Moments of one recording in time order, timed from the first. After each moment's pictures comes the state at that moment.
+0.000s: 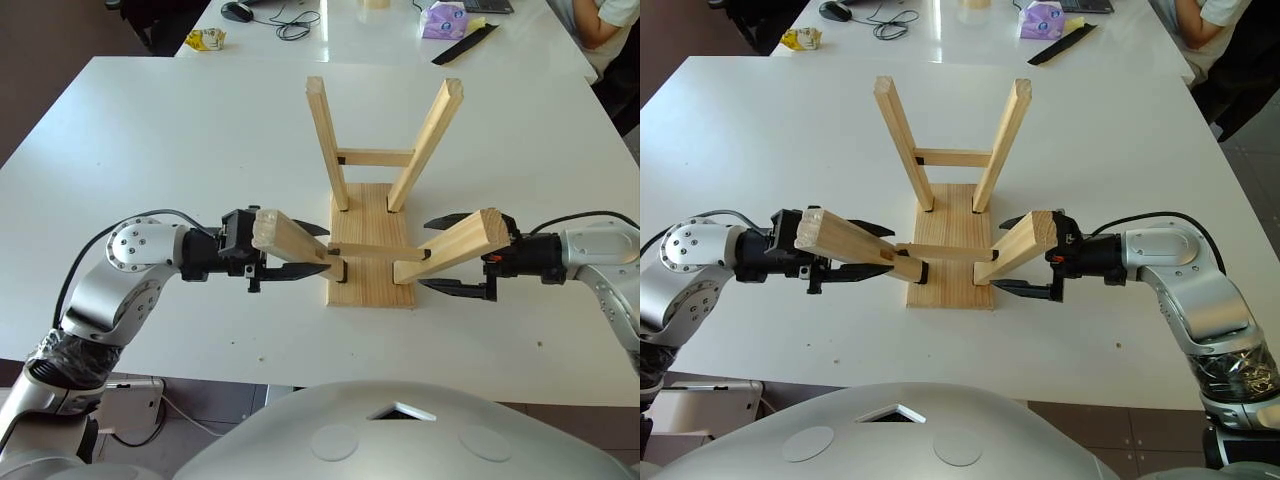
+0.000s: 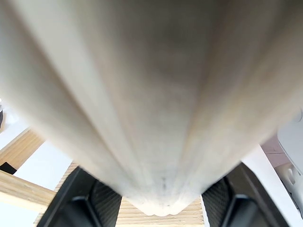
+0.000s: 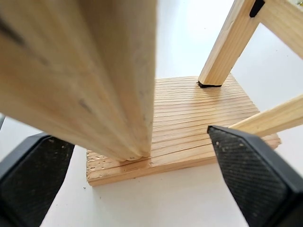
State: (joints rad) left arm -0.02 0.87 -0.21 -0.34 -0.71 0.03 -1.13; right arm 0.03 -0.87 0.06 -0.39 0.43 0.39 1.14
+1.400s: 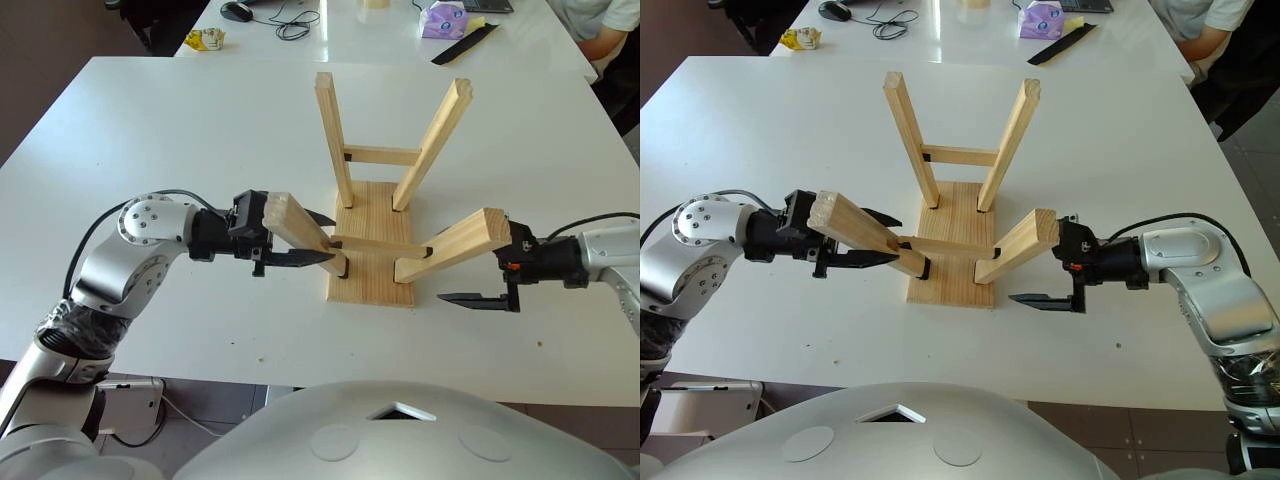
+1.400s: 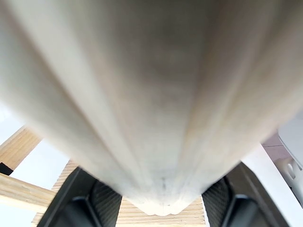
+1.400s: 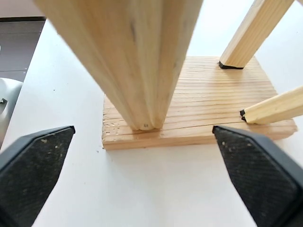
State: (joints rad) left arm -0.17 0.87 -0.29 -0.26 -0.72 0.07 -1.16; right arm 0.05 -1.00 0.03 -0.30 0.37 0.29 1.27
